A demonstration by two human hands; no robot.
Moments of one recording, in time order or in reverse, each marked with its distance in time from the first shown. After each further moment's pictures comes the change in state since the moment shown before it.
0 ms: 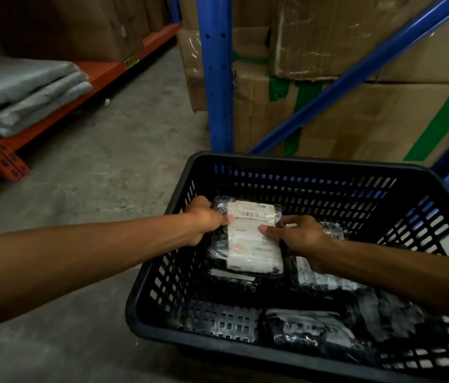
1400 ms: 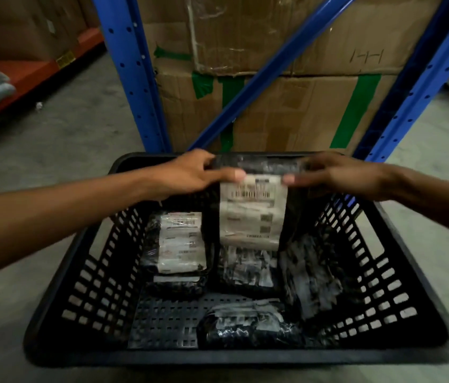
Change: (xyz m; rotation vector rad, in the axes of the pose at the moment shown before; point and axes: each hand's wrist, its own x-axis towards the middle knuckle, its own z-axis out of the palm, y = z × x) left_hand -0.057 0.127 0.035 0.362 -0.392 0.567; right_hand -0.040 -0.070 -0.184 -0.525 -0.293 -0.333
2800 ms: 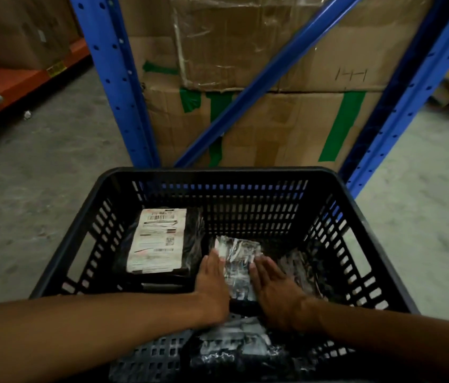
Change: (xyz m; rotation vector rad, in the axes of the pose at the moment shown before) left_hand 0.012 -0.091 0.192 1.358 -0.300 -0.220; right_hand 0.029 0.139 0.170 -1.130 -0.084 -0.074
